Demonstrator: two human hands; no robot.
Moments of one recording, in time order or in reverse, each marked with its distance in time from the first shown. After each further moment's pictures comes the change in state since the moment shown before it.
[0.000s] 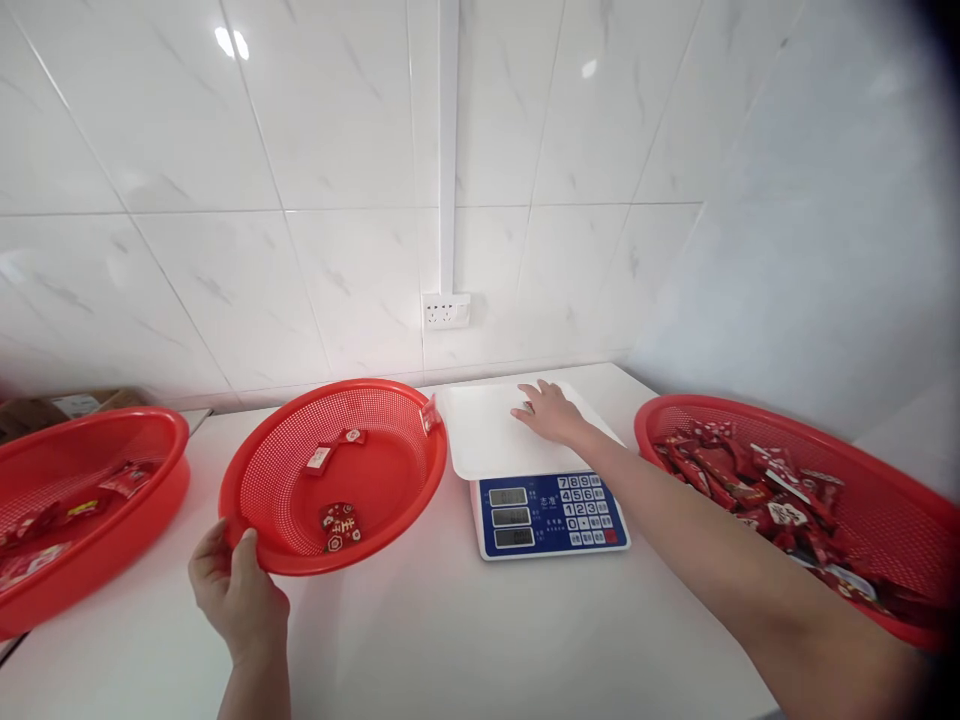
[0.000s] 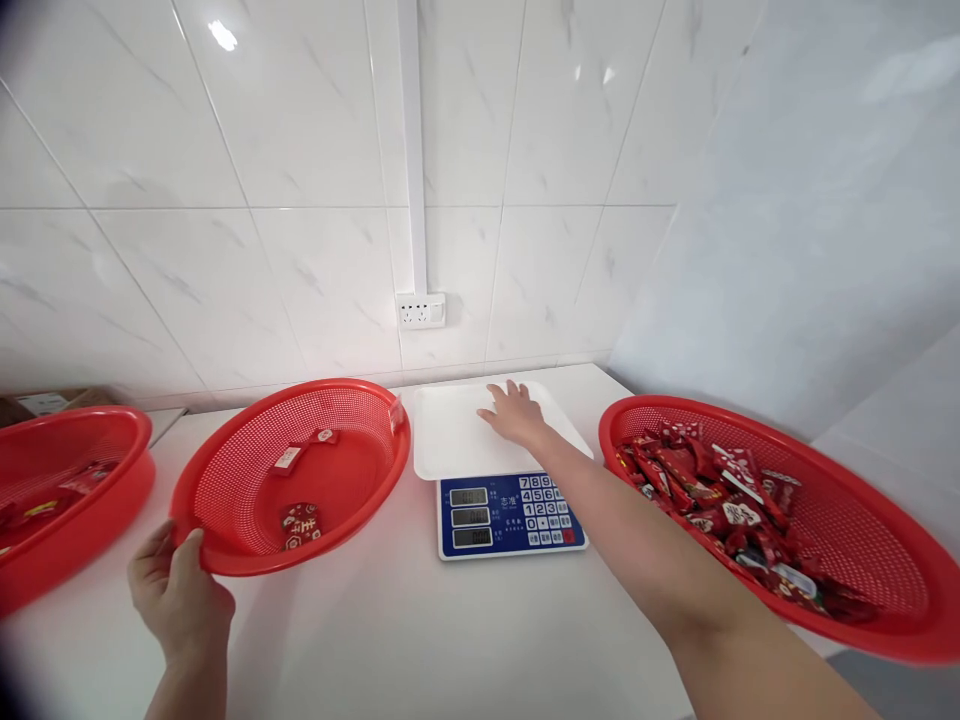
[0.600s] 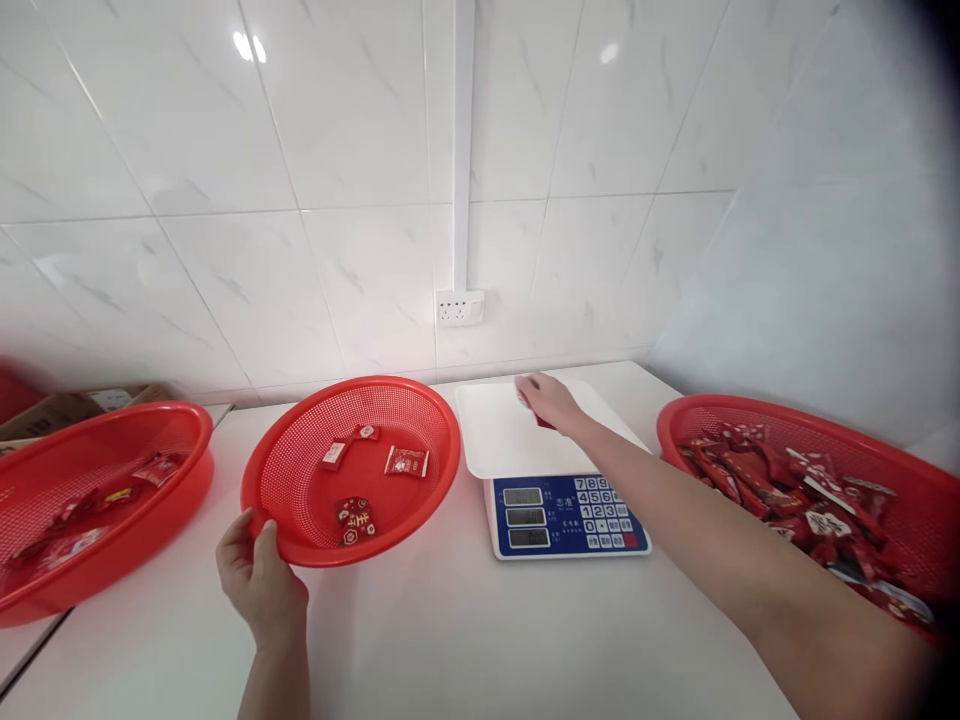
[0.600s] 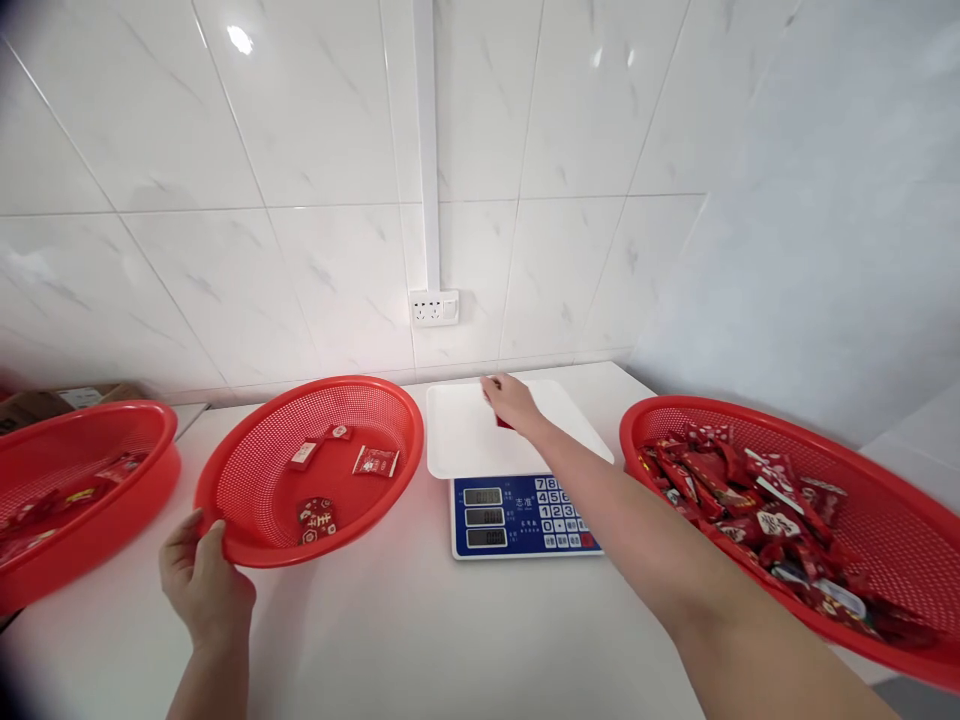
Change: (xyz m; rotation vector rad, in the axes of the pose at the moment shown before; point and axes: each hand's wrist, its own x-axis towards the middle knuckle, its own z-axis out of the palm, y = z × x) left_hand 0.002 -0.006 -0.001 0.031 -0.017 0.025; right_hand 0.012 -0.030 -0.006 0.473 0.085 0.000
